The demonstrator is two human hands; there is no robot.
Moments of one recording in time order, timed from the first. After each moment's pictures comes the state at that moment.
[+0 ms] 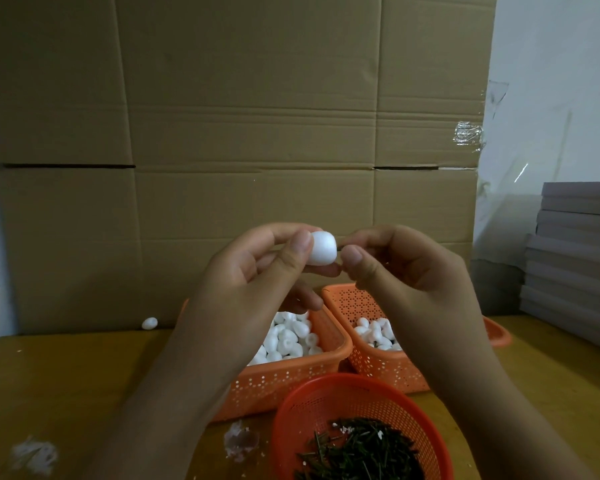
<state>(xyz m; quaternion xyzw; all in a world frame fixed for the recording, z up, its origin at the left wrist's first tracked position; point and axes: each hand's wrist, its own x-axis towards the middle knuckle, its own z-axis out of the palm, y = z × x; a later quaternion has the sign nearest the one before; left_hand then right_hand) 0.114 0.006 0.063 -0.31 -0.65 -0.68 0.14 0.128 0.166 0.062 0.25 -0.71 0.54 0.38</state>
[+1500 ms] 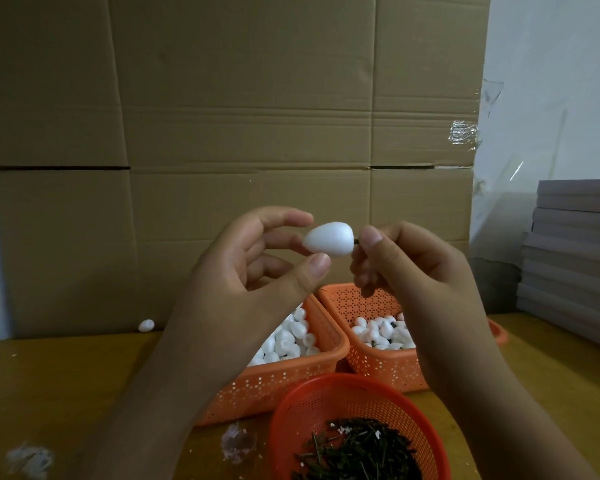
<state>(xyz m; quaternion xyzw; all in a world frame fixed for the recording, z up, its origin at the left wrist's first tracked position) 0.107 0.001 0.063 -0.37 -0.67 -0.61 0.20 0.129 0.169 0.064 0.24 -0.65 0.65 0.33</state>
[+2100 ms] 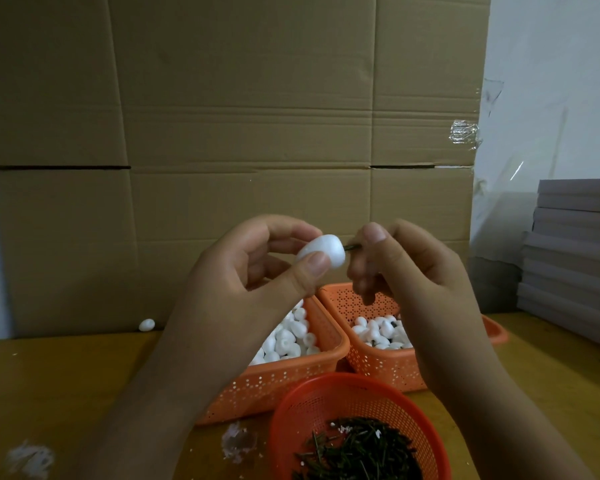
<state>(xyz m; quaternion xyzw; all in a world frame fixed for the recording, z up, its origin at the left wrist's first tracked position) 0.109 0.003 0.063 -0.36 -0.68 -0.61 0.20 0.127 0.169 0.063 0.24 -0.66 0.63 0.32</state>
